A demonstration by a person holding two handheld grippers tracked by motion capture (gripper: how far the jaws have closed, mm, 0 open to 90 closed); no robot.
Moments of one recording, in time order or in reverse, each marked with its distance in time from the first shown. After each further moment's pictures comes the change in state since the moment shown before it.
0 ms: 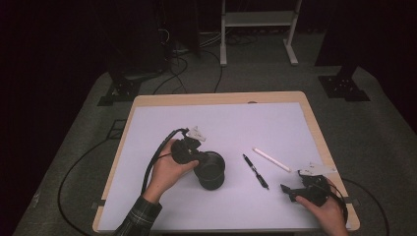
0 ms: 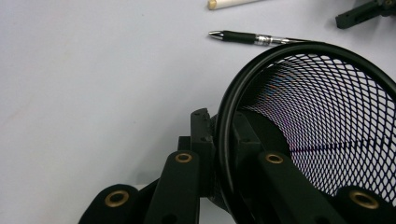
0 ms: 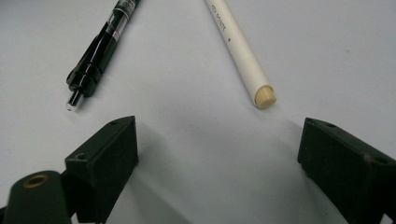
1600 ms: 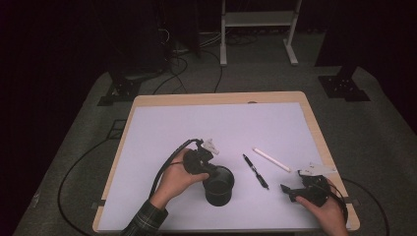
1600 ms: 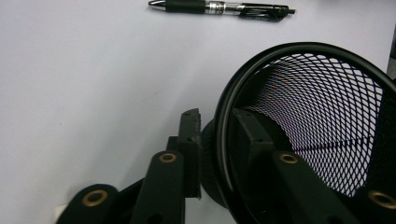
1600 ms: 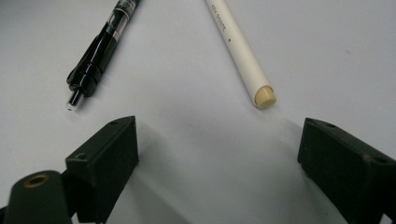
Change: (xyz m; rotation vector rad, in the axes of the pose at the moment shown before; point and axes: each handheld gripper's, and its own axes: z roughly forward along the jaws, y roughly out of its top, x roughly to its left) left arm -0.026 0.001 0.028 0.081 -0.094 0.056; right arm 0.000 0.000 0.000 -0.002 -0.001 -0.003
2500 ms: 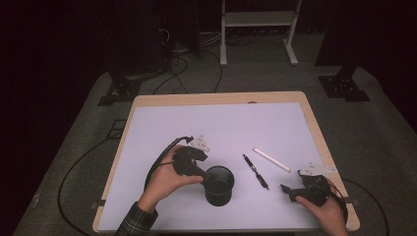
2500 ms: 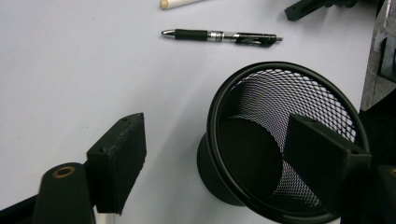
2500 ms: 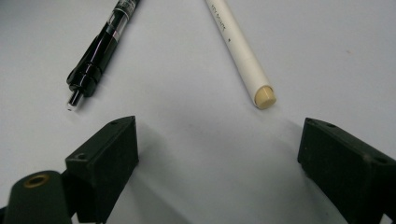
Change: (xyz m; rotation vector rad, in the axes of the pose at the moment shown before) left arm -0.004 -0.009 -0.034 -0.110 0.023 -0.002; right arm 0.000 0.000 0.000 0.002 0.001 0.002
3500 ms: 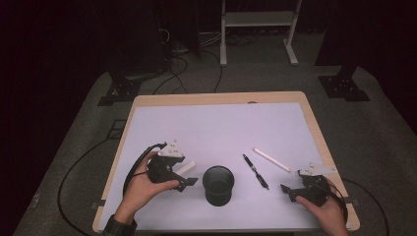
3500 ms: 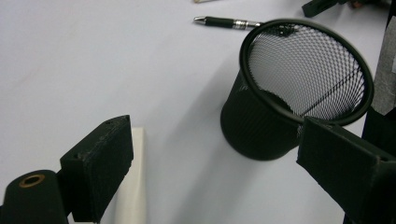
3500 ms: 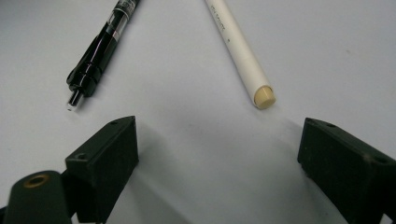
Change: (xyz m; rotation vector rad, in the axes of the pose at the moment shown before) left arm 0.009 -0.055 -0.038 -0.079 0.081 -0.046; right arm 0.000 0.000 0.000 0.000 0.001 0.001
